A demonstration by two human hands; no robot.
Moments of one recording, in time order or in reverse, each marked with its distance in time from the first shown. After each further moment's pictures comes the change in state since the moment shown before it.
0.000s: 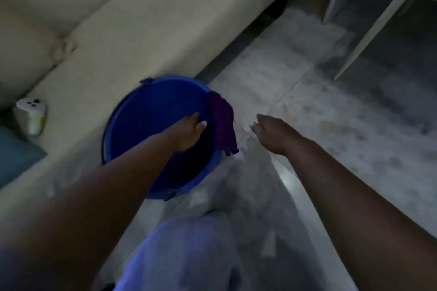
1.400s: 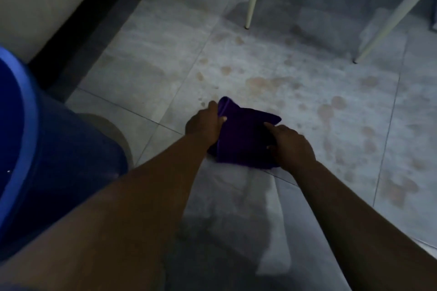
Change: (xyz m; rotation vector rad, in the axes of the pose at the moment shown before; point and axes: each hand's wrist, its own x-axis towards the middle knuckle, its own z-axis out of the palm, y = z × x) left_hand 0.221 0.160 0.283 0.123 0.191 0.415; right_hand 0.025 0.341 0.123 -0.235 0.403 0.280
